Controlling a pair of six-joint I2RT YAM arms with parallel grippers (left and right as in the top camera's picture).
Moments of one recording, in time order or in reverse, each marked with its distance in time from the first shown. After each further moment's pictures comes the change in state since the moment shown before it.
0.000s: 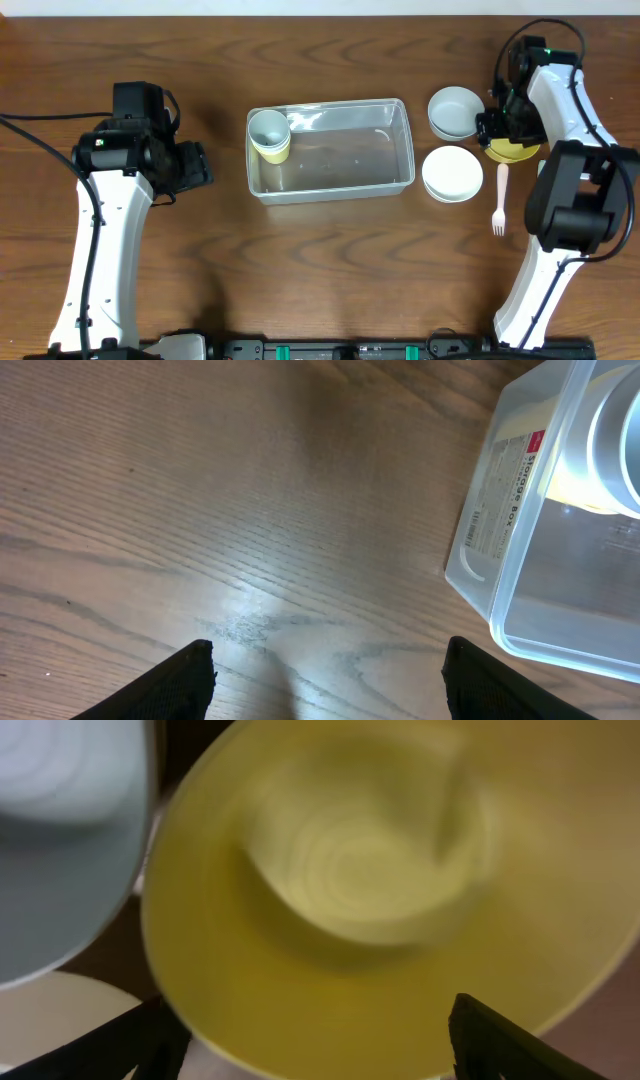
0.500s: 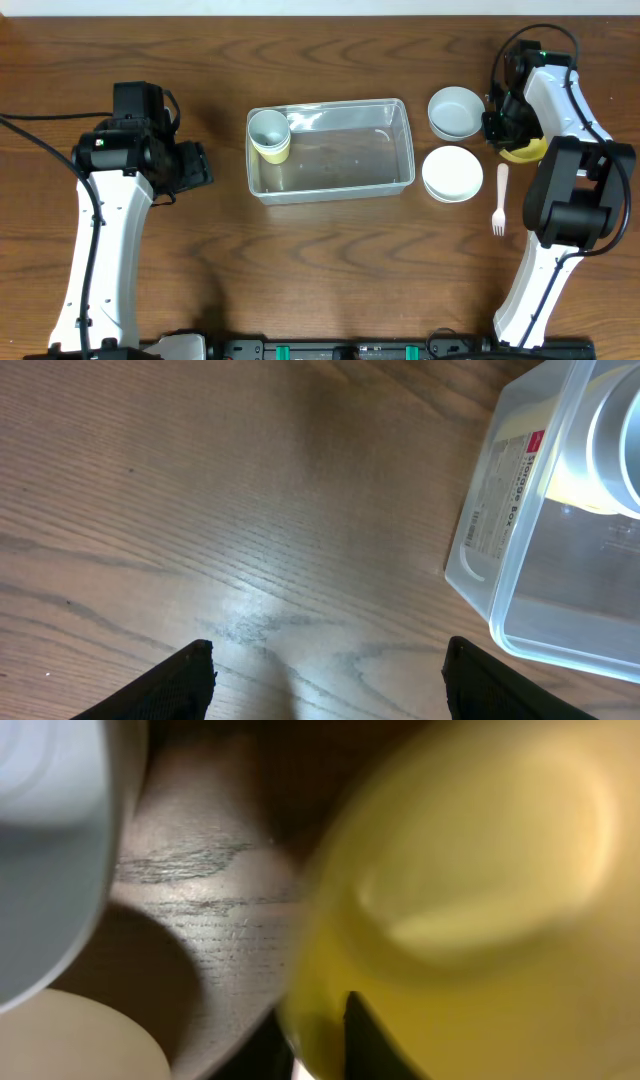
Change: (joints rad) left arm 0.000 0.000 0.000 0.000 0.001 0.000; right arm 0.000 0.026 0.000 0.002 0.004 -0.007
